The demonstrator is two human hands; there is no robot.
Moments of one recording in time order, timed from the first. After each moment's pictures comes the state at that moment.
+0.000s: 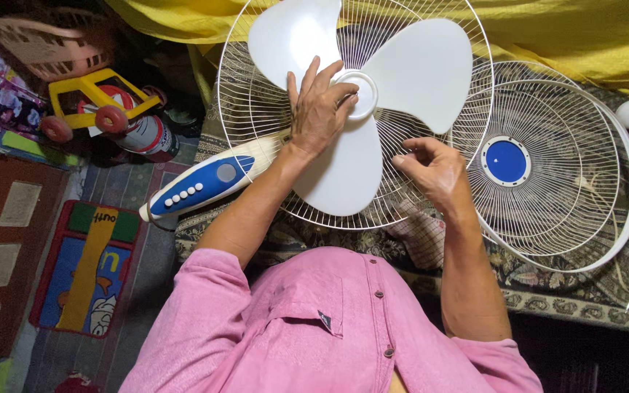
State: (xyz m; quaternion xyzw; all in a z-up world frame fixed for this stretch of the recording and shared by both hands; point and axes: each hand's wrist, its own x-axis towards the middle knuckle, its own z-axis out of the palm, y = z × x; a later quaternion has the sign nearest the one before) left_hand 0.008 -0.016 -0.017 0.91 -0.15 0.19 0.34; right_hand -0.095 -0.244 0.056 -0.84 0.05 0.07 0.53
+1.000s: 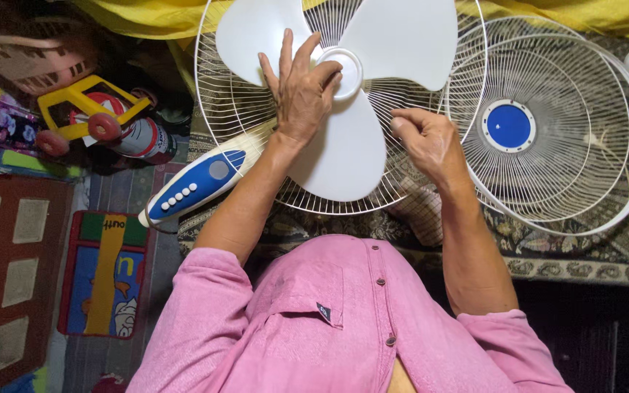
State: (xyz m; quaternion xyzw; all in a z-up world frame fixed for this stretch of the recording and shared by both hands) left_hand 0.014 -0.019 -0.023 0.91 -0.15 0.25 0.30; right_hand -0.089 -0.239 0.057 -0.88 0.04 0.03 0.46
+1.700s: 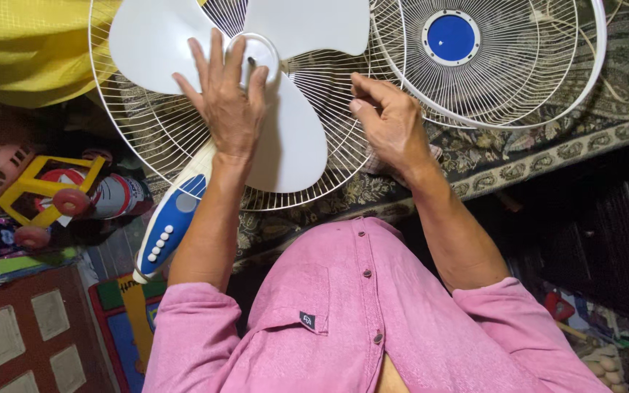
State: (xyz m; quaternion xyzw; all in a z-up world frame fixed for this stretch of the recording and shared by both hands) left_hand 0.002 -0.011 -0.016 0.92 -0.20 0.19 0.27; right_hand -0.139 -0.237 0.042 -0.85 0.10 -0.09 0.51
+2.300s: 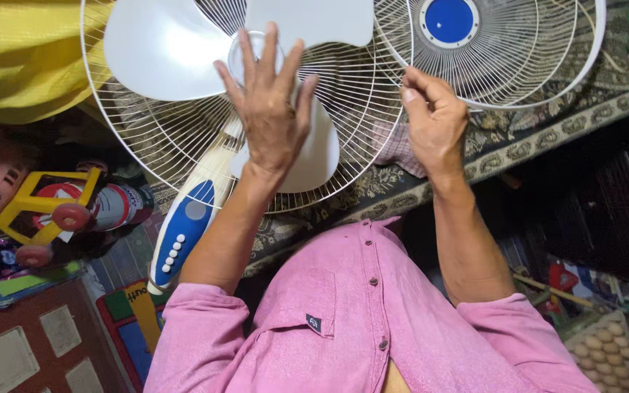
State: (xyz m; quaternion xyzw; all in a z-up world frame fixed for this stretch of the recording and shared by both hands) left_hand -0.030 -0.041 0.012 0.88 -0.32 0.20 0.28; right_hand -0.167 -0.248 0.023 -0.80 0.18 -0.25 0.51
